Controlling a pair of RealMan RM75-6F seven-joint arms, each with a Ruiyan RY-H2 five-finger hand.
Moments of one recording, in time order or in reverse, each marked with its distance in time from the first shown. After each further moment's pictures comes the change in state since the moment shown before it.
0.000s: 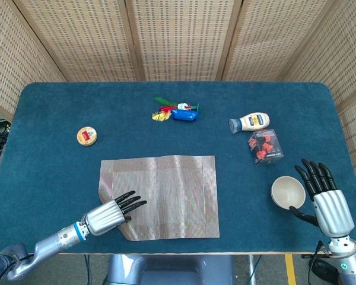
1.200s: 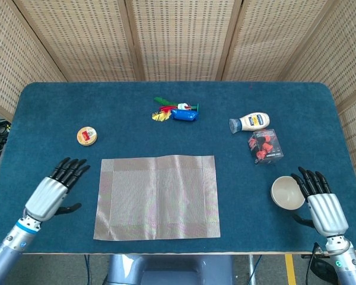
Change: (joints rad) left arm 0.200 0.317 -0.104 -0.363 -0.330 0.238 0.021; right arm 0.005 0.009 -0.030 -0.030 0.122 -0.187 -0.119
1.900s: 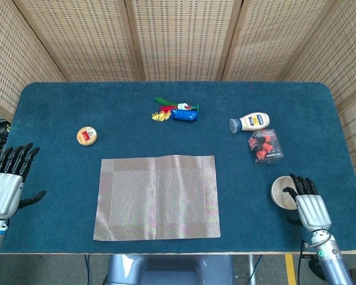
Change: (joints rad) left arm 0.132 0.161 -0.124 -0.245 -0.172 0.047 0.181; right arm 0.042 -0.175 0.013 0.181 0.139 -0.181 -0.069
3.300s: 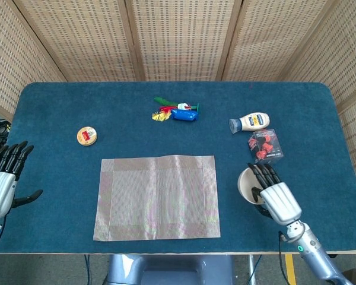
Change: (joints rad) left arm 0.051 0.035 -0.072 0.012 0.038 -0.050 -0.108; right arm 0.154 0.077 0.002 -0.216 -0.259 0.020 -0.091
